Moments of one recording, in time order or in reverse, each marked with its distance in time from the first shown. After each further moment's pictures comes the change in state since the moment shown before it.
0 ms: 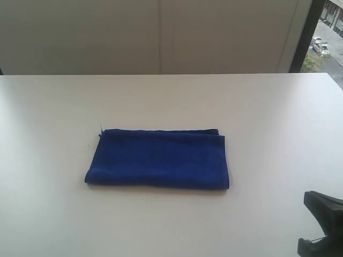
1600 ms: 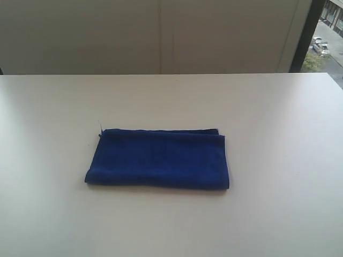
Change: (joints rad) left arm 0.000 0.002 0.002 0.000 0.000 0.002; right arm -0.246 -0.673 0.003 -0.006 0.544 -0.077
